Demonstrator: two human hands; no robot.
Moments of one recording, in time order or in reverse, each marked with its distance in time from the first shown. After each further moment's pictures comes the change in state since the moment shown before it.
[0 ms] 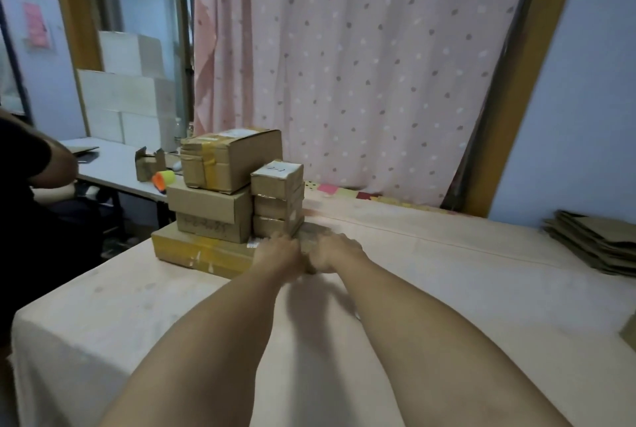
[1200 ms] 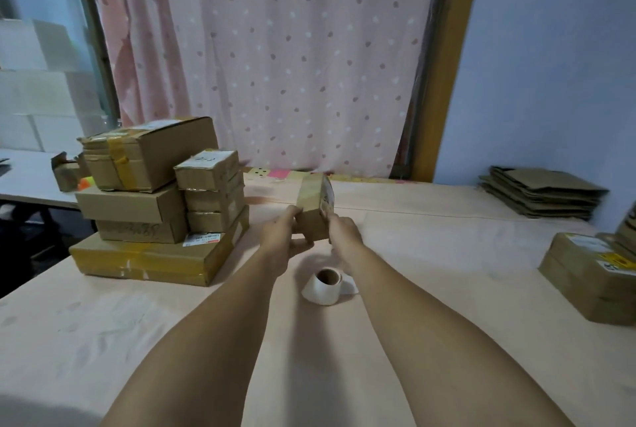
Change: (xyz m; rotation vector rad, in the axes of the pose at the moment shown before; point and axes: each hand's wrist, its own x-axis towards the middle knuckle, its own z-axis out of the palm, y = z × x) left_hand 0.020 0.114 0.015 -1.776 -0.097 -0.262; right_hand -0.010 0.124 0.028 1.358 0.181 0.411
